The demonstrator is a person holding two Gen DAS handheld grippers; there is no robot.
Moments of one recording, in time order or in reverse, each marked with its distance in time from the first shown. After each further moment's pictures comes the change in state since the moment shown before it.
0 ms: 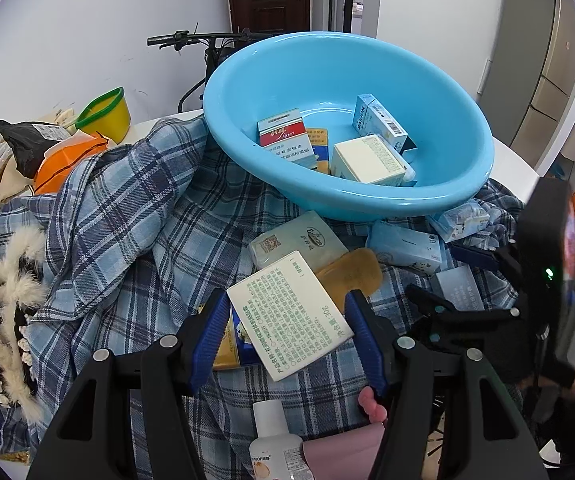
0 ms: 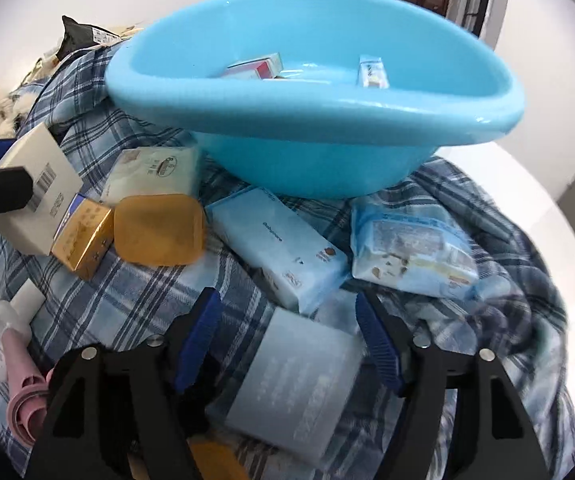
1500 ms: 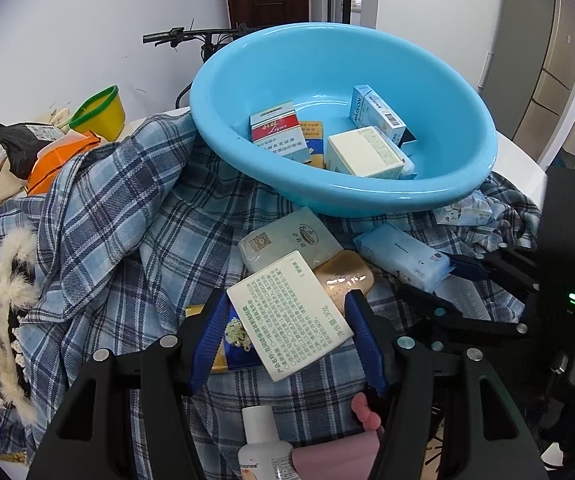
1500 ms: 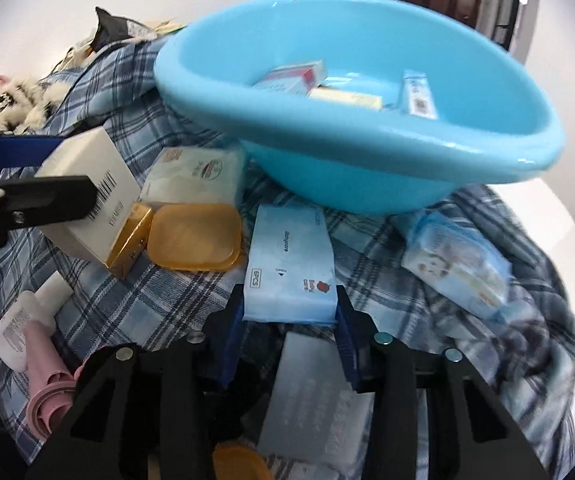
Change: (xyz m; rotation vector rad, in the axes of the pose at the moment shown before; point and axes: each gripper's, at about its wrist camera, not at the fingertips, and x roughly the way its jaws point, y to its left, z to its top) left arm 0.011 -0.011 0.000 0.009 0.011 0.009; right arm -0.011 0.004 0.020 -0.058 -0.032 0.058
